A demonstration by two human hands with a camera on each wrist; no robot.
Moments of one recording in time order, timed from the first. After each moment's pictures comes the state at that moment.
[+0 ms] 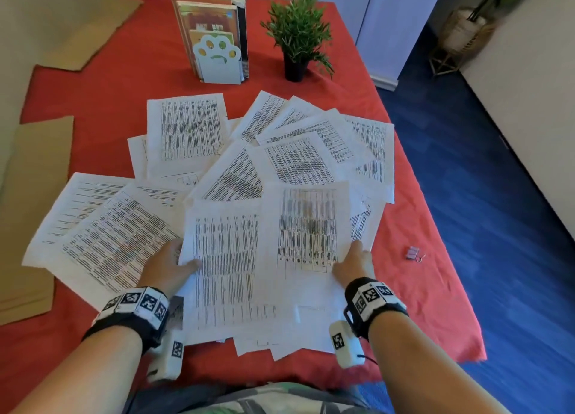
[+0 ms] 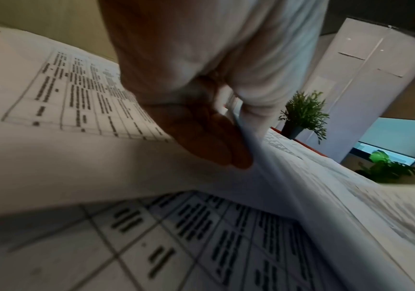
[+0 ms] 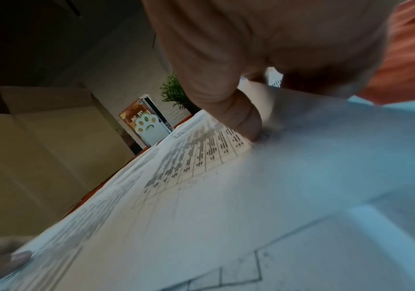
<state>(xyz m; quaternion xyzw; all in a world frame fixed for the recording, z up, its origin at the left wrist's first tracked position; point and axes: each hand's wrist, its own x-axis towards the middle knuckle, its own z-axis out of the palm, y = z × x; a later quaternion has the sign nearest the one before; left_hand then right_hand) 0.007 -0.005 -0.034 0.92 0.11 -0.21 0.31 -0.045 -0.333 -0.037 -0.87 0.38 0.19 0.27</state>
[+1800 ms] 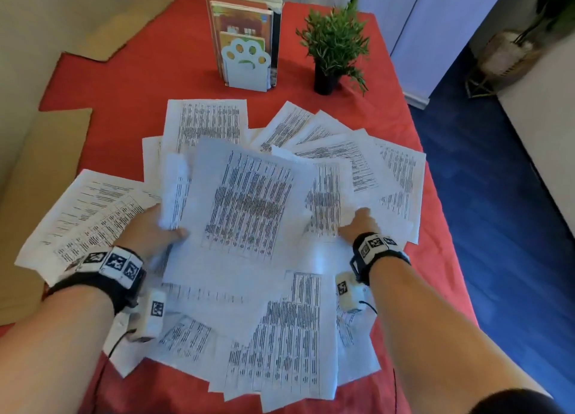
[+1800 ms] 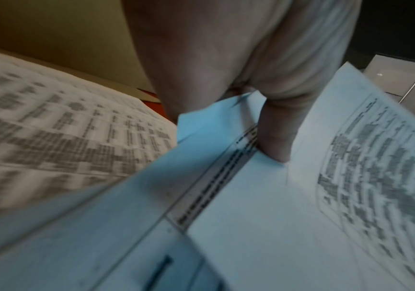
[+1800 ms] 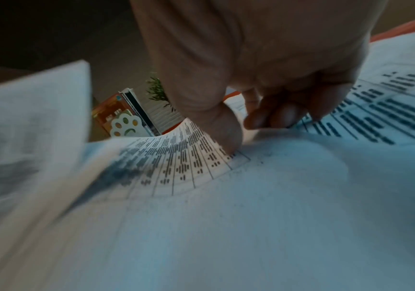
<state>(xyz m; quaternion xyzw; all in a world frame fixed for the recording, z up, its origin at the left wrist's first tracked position) 0.093 0.009 0.008 0.89 0.16 -0.18 0.39 0.116 -0.369 -0.047 -0.91 0.31 0.21 0.21</state>
